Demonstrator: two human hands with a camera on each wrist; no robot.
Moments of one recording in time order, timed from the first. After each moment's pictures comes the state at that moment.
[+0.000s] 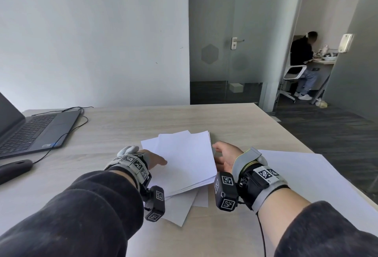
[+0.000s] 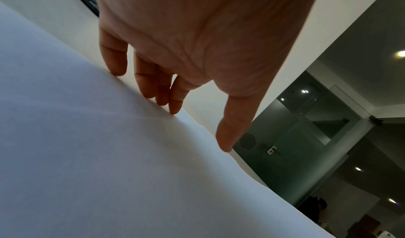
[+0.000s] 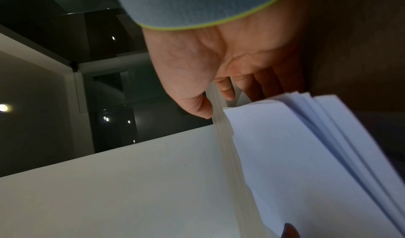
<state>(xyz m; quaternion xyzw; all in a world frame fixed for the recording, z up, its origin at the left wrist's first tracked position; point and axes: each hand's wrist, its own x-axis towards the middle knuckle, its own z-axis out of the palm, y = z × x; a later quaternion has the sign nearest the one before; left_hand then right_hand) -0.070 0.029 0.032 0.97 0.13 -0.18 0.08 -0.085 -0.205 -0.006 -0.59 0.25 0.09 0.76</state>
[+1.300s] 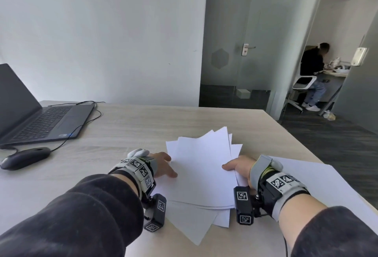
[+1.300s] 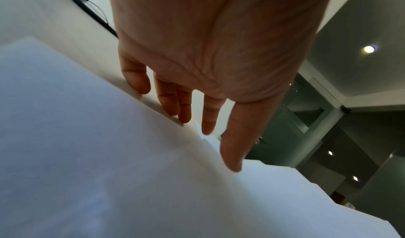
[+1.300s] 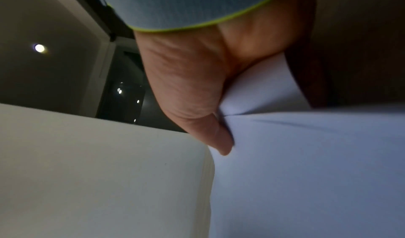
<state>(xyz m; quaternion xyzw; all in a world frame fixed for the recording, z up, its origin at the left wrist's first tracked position) -0.071 0.050 0.002 0.98 0.06 -0.19 0.06 -0.082 -0.222 -0.029 -0.79 0.19 0.10 0.58</state>
